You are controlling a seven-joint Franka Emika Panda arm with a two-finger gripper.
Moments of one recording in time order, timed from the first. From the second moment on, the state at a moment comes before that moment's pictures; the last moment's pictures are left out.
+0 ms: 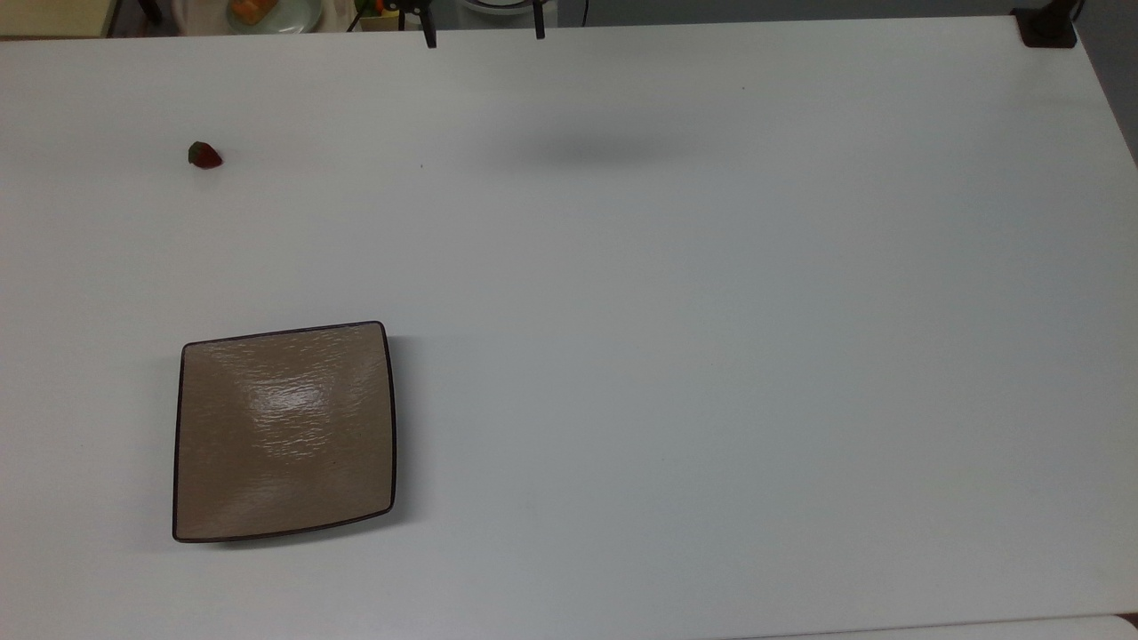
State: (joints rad) arm 0.16 -0.03 -0.06 -1.68 0.05 1.71 -0.05
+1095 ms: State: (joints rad) arm 0.16 -0.02 -0.06 -1.68 0.05 1.71 -0.09
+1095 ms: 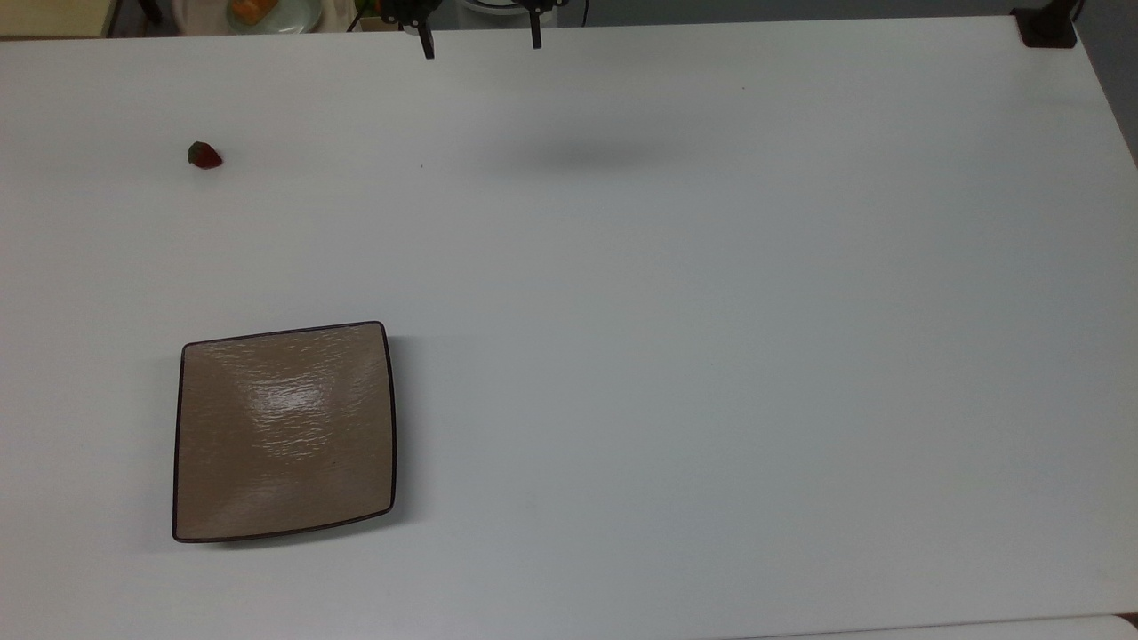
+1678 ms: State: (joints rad) arm 0.03 -0.01 -0.07 -1.70 0.05 1.71 -0.51
